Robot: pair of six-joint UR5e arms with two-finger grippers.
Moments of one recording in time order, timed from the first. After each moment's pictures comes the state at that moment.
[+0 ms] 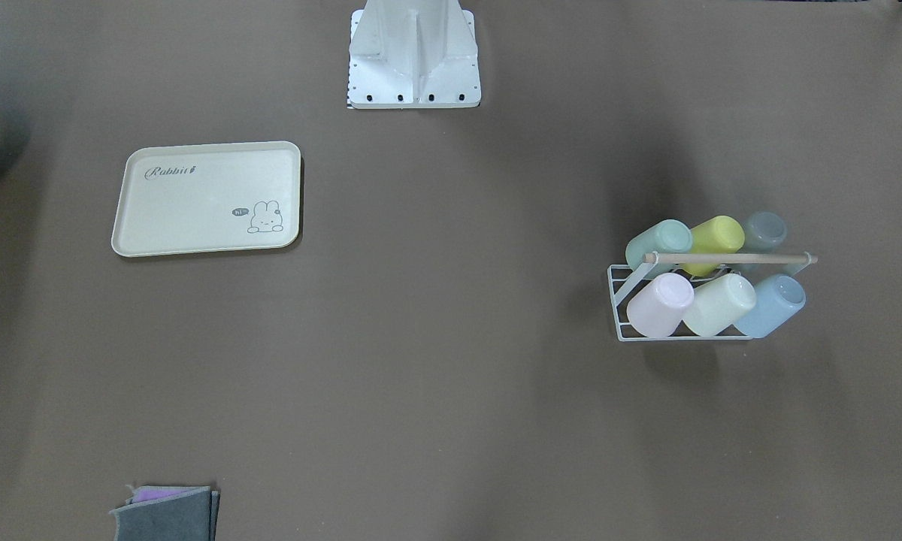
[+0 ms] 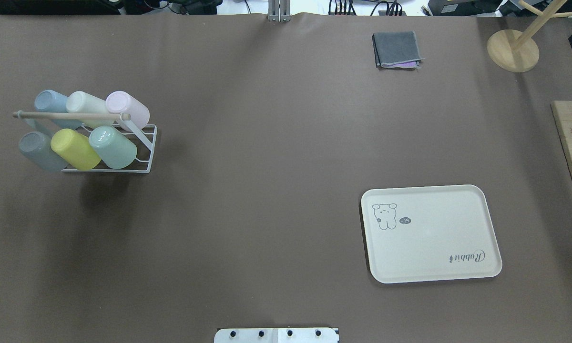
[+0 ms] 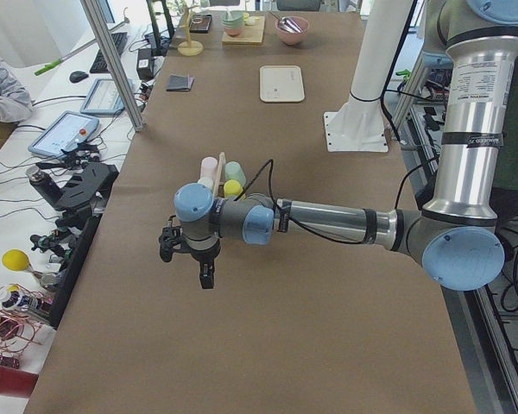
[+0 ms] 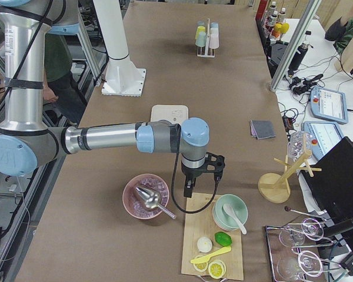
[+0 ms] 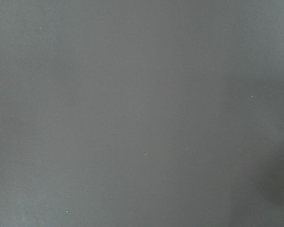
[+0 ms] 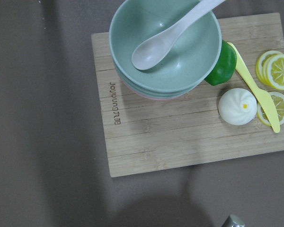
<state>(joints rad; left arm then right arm) -1.47 -1.62 -1.61 -1.63 -2.33 -0.28 1.58 -1.67 1.82 -1.67 2.27 0.20</state>
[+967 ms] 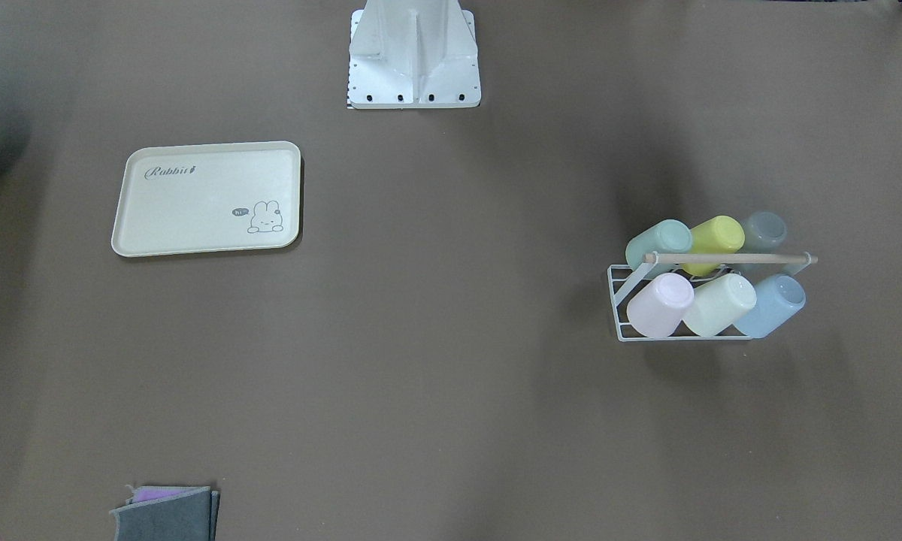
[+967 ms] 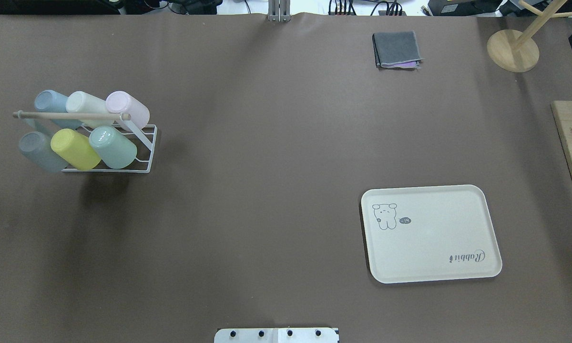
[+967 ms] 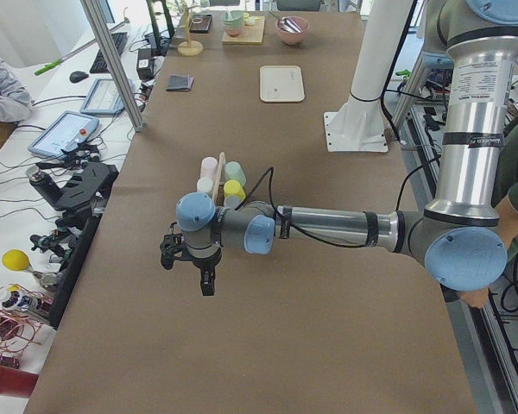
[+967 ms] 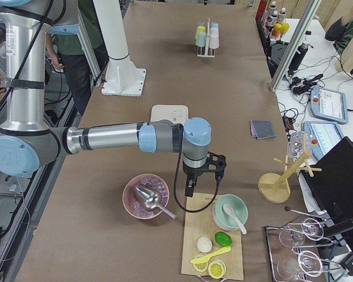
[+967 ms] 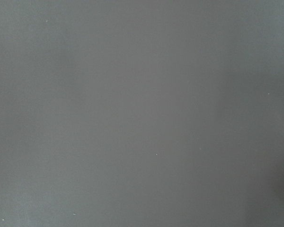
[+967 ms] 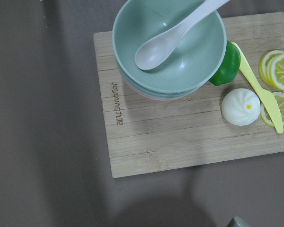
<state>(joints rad) -1.47 -1.61 -1.57 -1.69 -2.33 -0.28 1.57 -1.66 1.81 -1.68 2.27 0.20</state>
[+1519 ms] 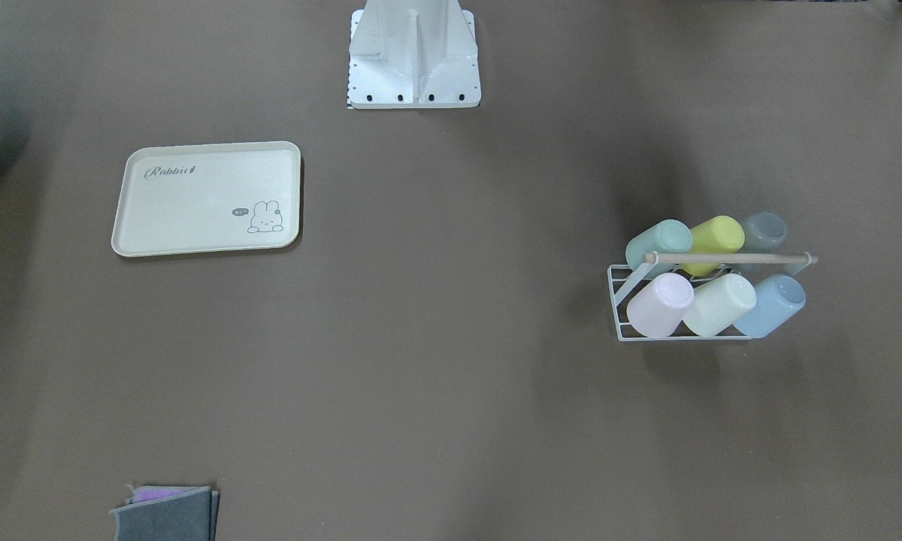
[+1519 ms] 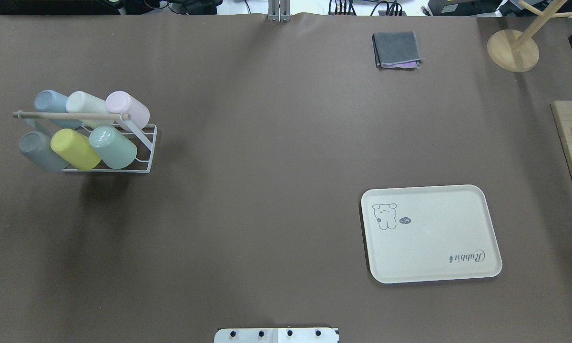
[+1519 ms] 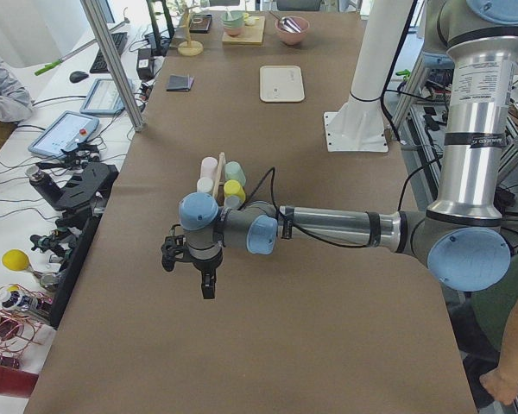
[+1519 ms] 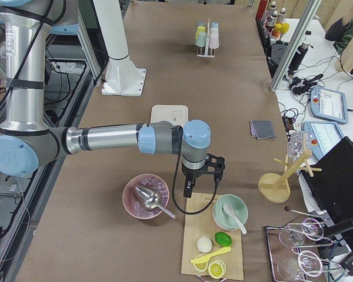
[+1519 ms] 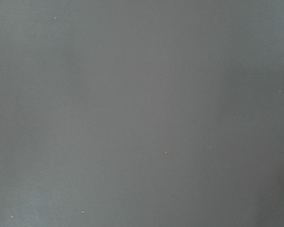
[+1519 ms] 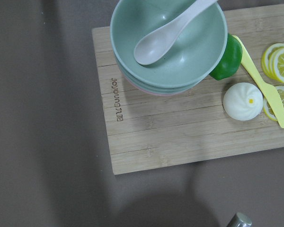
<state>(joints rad) -1.46 -1.60 -1.59 -1.69 -2.28 -0.28 1.57 -1.67 1.79 -1.68 2.30 0.20</state>
